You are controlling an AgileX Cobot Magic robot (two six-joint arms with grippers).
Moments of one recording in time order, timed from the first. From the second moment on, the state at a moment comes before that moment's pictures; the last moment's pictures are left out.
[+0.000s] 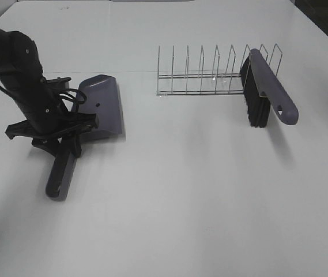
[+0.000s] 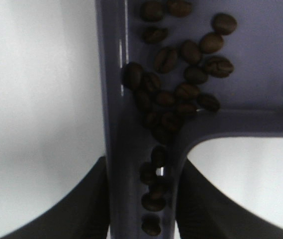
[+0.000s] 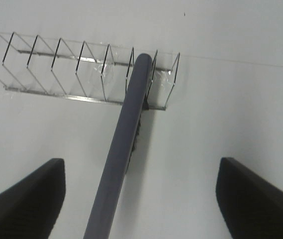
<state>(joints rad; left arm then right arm) -0.28 2.21 -1.40 -0.24 0.80 -0.15 0.07 1.86 -2.01 0.00 1.22 -0.04</state>
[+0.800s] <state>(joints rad) -0.28 2.18 -1.39 -0.08 0.84 -0.14 0.07 0.83 -0.75 0.02 1.10 -0.08</state>
